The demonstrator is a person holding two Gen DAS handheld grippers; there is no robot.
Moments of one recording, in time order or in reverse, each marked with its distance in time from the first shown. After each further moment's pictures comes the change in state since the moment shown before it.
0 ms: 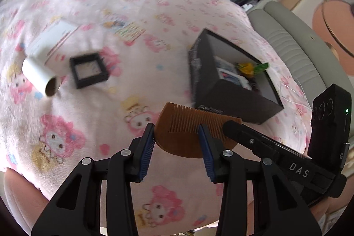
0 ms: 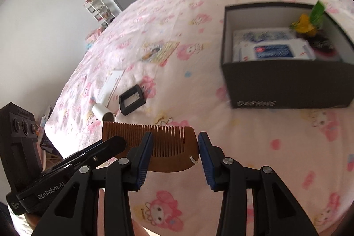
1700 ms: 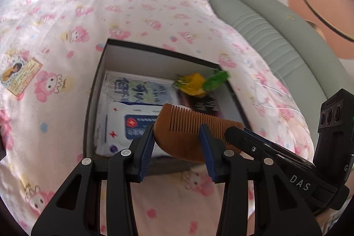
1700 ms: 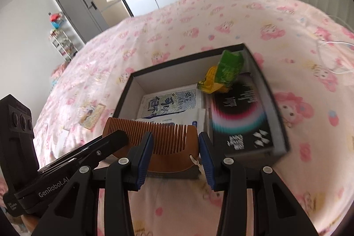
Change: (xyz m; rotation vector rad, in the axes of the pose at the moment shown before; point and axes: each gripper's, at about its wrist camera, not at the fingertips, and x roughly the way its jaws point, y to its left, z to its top) left arm 0.166 -0.156 0.107 0.108 0.072 -0.147; right arm -0.043 -0.164 0.119 0.105 -0.130 -0.200
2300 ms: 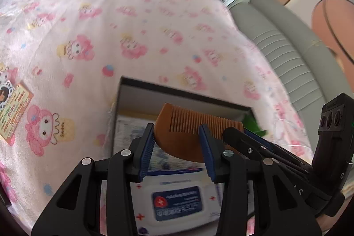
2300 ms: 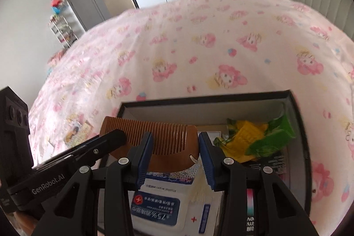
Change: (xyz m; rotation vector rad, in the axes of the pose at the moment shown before) left arm 0.063 0.056 0.091 -0.089 0.009 0.038; right arm 0.099 0.020 0.091 -0.090 0.070 -0.018
